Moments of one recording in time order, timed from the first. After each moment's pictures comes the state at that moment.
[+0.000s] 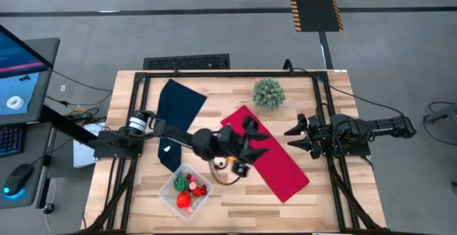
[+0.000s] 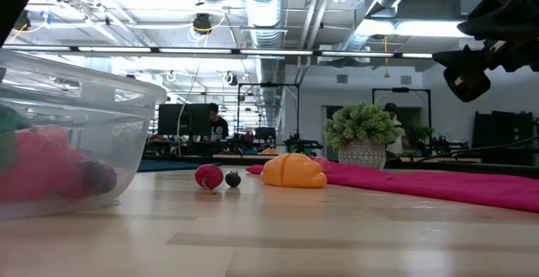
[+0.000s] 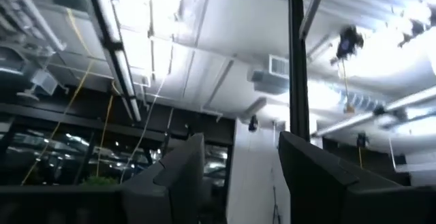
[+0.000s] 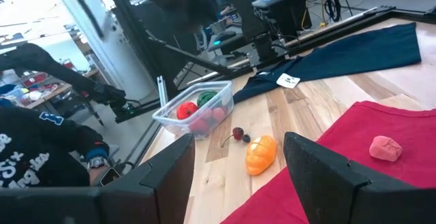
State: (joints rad) left arm -0.22 2.10 1.45 1.49 -0.05 -0.11; right arm 0.10 0.06 0.03 -0.03 -0.08 0.38
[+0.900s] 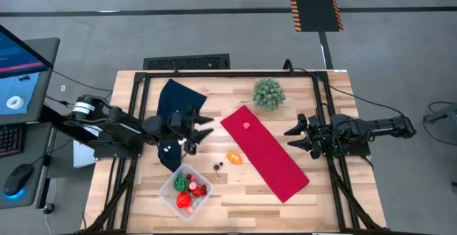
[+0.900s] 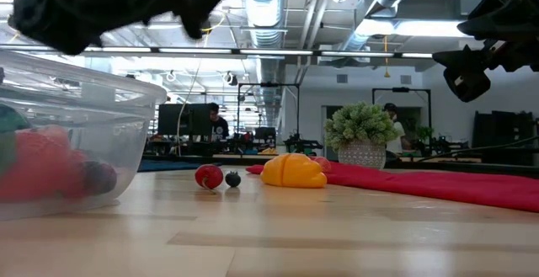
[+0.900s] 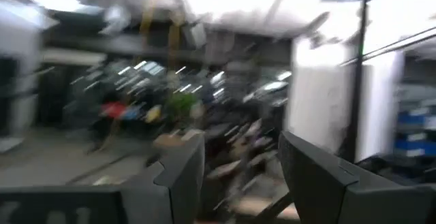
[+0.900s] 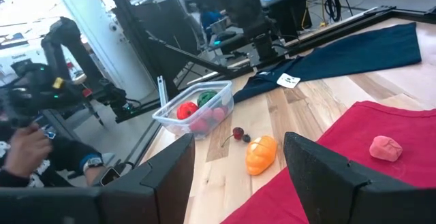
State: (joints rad) left arm -0.09 1.50 0.39 1.57 -0.13 -0.08; right arm 0.10 0.06 0.03 -0.03 -0.08 0.38
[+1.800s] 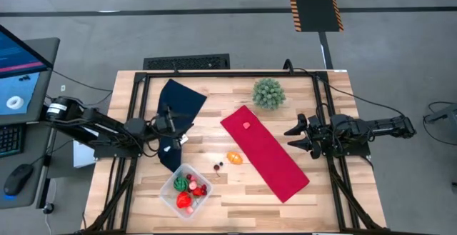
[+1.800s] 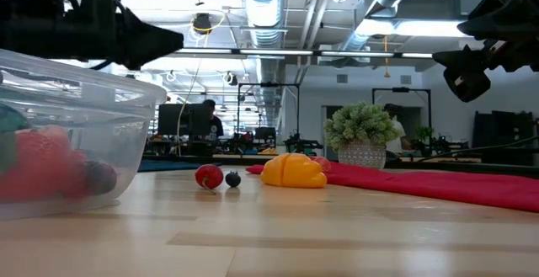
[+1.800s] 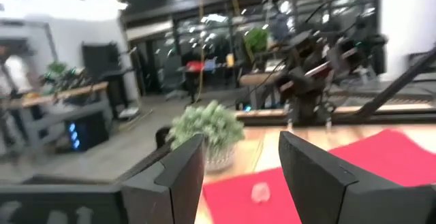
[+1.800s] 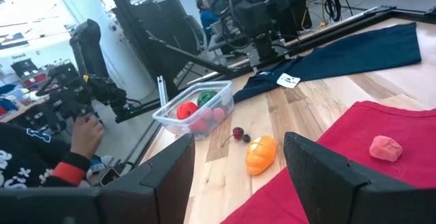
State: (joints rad) left arm -0.09 1.12 0.01 1.31 -0.39 0.19; right arm 0.10 0.06 0.03 -0.03 -0.08 0.38
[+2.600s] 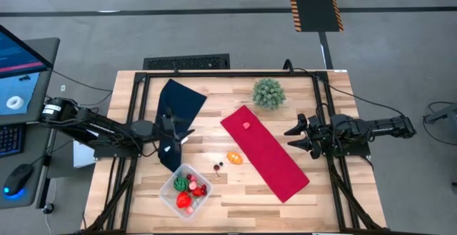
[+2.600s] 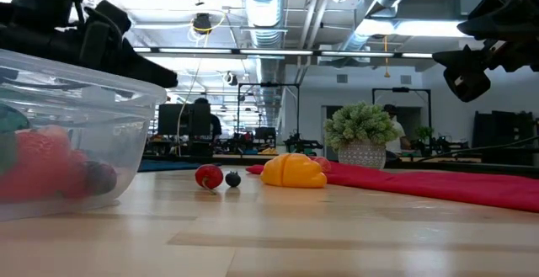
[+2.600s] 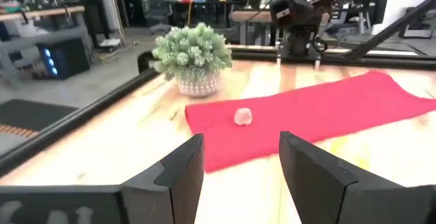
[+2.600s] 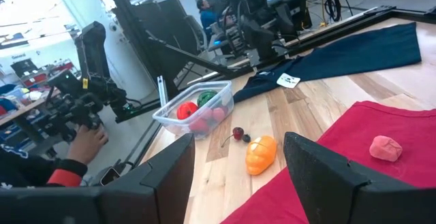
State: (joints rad) left arm -0.09 1.02 0.01 0.92 -0.38 -0.03; right arm 0.10 0.06 0.03 -0.03 -0.08 0.38
